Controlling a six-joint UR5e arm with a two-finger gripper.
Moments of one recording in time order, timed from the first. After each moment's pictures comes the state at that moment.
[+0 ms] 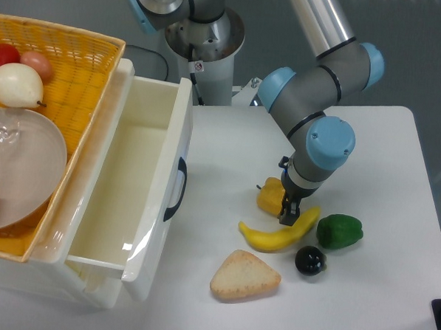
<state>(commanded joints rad) 2.65 -2.03 -1.65 -1.18 1.52 2.33</state>
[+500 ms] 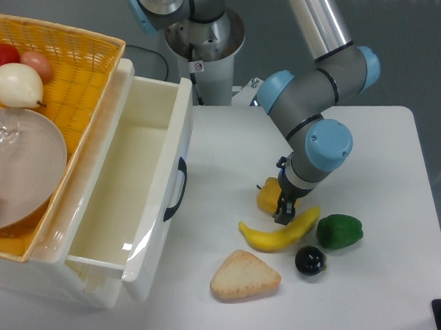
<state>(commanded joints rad) 2.67 -2.03 -1.68 -1.17 1.49 2.39</state>
